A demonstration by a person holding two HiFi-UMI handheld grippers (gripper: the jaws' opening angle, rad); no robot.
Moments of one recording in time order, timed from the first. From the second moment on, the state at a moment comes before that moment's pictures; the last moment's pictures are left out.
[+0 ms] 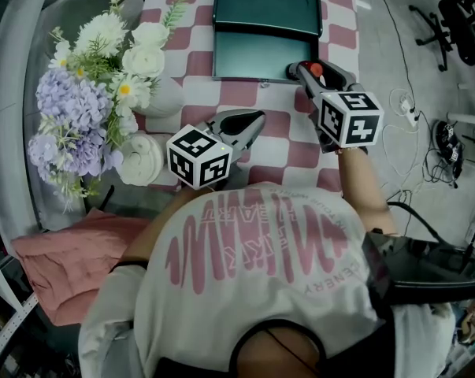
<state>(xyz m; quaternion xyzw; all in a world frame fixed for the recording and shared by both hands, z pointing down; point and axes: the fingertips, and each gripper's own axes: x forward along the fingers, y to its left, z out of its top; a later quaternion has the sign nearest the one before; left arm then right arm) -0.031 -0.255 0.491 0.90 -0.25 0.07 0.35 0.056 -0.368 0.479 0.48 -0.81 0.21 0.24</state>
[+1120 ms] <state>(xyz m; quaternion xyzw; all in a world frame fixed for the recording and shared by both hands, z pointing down) -0.051 -0.221 0.474 0.88 -0.33 0.04 0.35 0.046 -0.363 0.487 0.47 -0.82 0.16 0.29</state>
